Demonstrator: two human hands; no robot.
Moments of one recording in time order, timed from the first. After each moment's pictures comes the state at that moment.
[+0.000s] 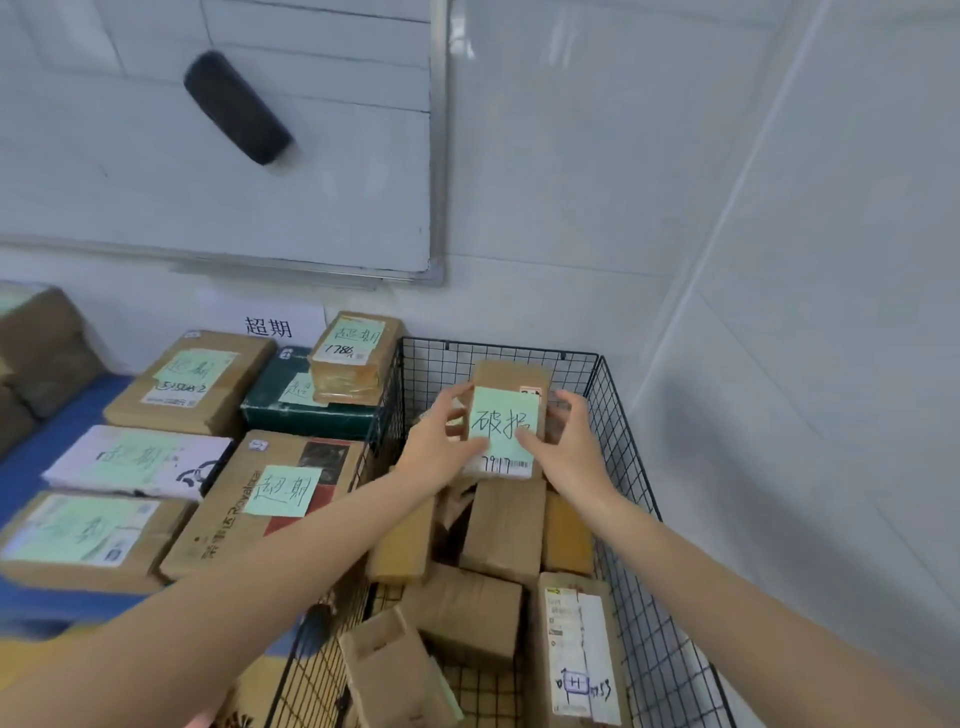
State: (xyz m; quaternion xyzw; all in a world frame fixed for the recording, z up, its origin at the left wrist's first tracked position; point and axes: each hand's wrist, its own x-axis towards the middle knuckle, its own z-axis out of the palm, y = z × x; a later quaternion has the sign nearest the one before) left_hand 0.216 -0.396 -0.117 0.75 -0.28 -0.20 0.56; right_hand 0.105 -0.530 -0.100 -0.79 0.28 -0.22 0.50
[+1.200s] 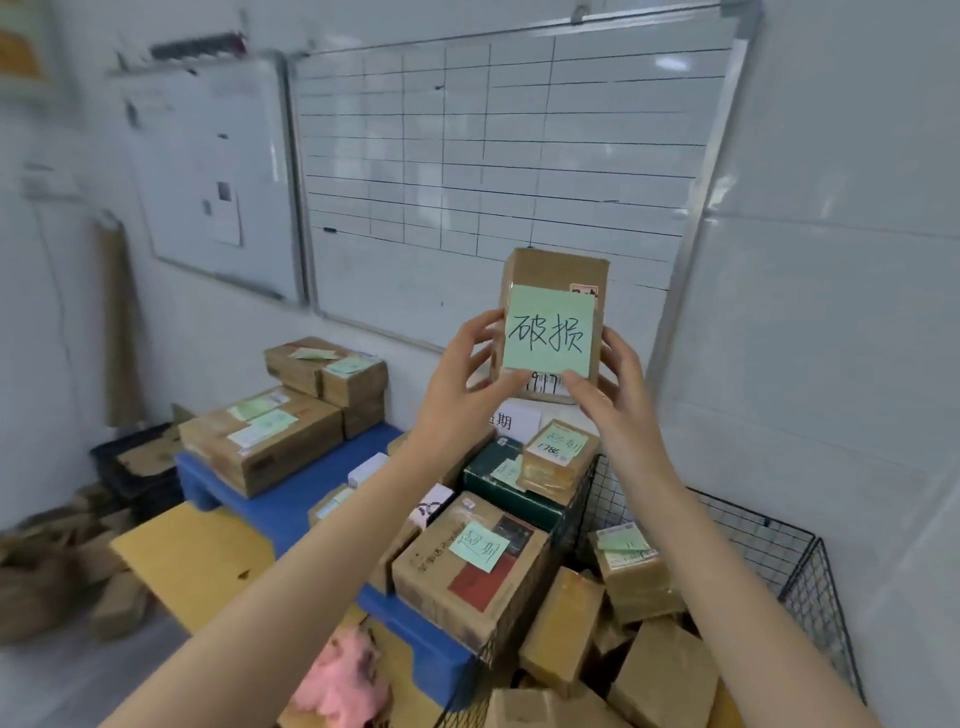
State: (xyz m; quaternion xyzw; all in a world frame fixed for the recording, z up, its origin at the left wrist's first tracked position) left_hand 0.181 -0.208 0.070 0.70 -0.26 0.15 0.65; right_hand 0.147 -0.375 0.069 -0.74 -0.11 -0.26 0.61
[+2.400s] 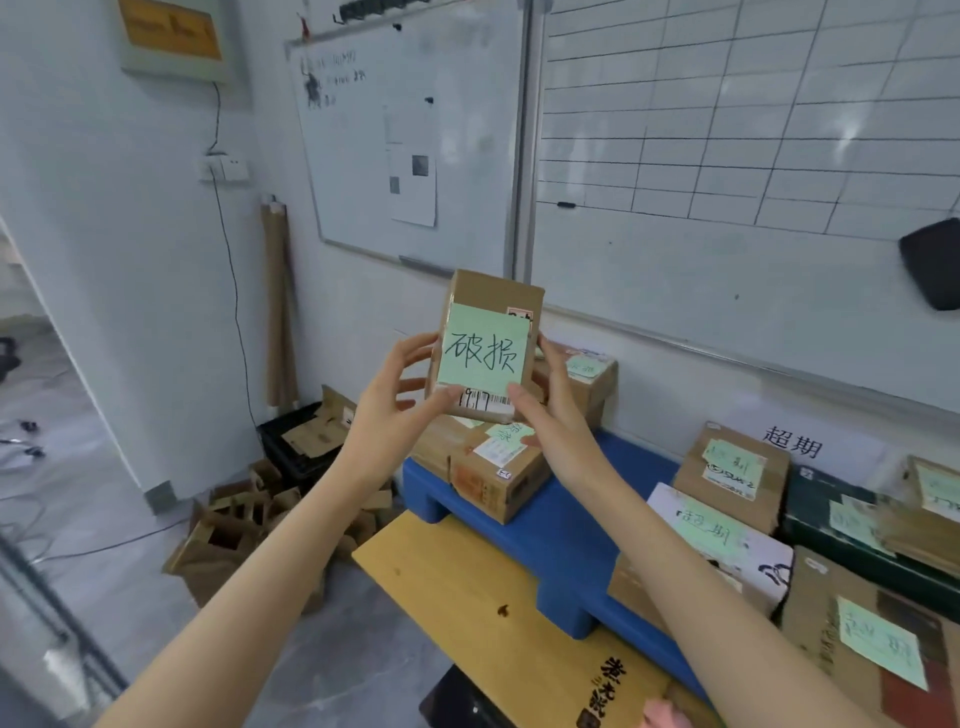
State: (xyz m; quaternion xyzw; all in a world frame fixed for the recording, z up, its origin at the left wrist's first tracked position) left_hand 0.341 0.285 0.002 0.79 -0.14 0.19 0.57; right_hand 0.354 0.093 -0.007 -0.75 -0.17 -0.06 0.64
